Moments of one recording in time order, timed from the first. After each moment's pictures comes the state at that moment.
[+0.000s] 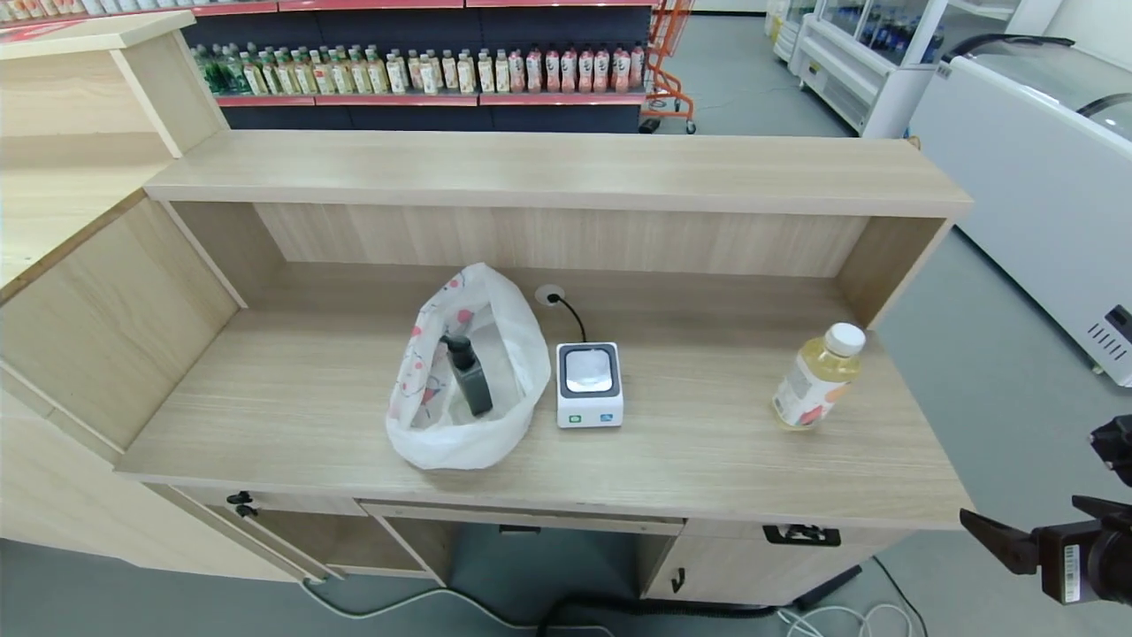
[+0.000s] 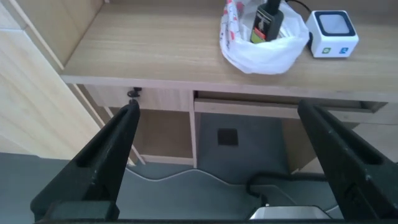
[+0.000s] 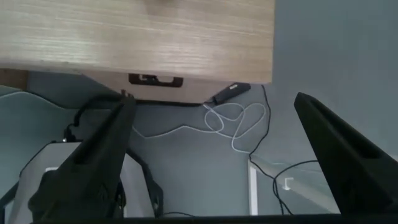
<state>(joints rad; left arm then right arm) 0.00 0.00 0.00 0.00 -0.01 0.00 -0.07 1.19 -0.20 -0.54 -0.03 -0.19</state>
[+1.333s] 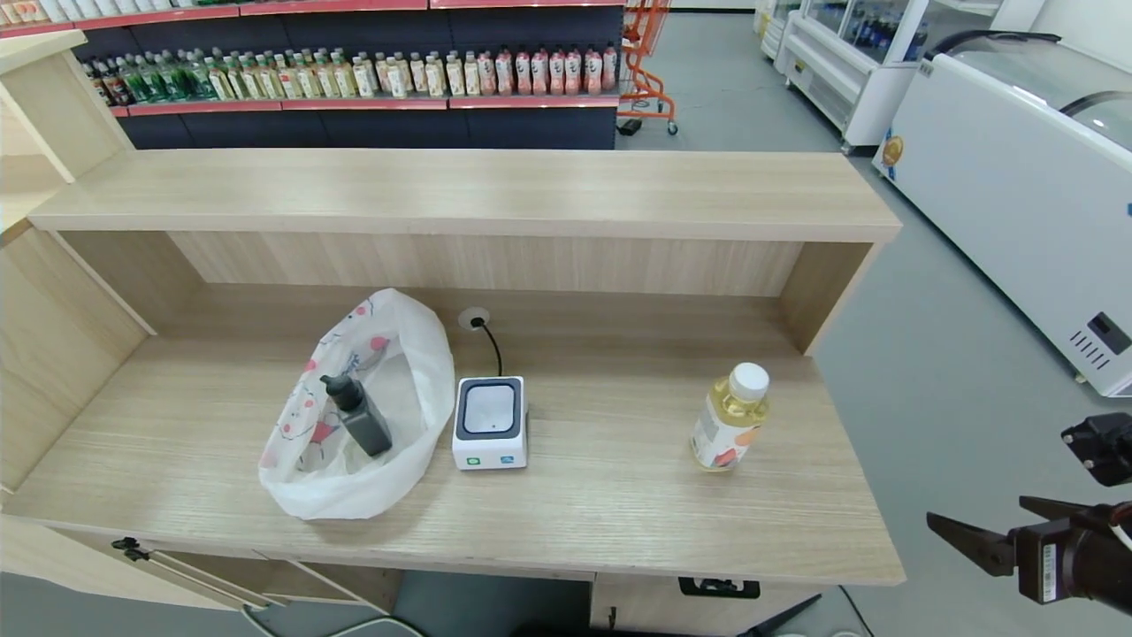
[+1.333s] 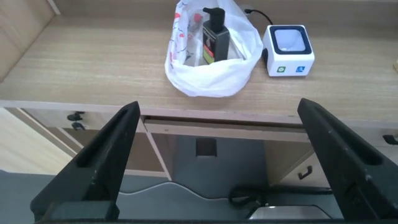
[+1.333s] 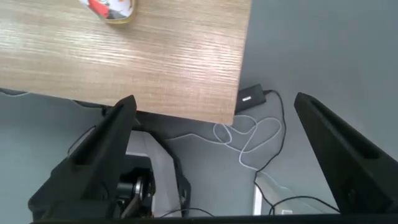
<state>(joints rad) 0.00 0.00 0.00 0.00 -0.01 0.00 -0.11 1.28 -0.20 -0.59 0.18 -0.17</state>
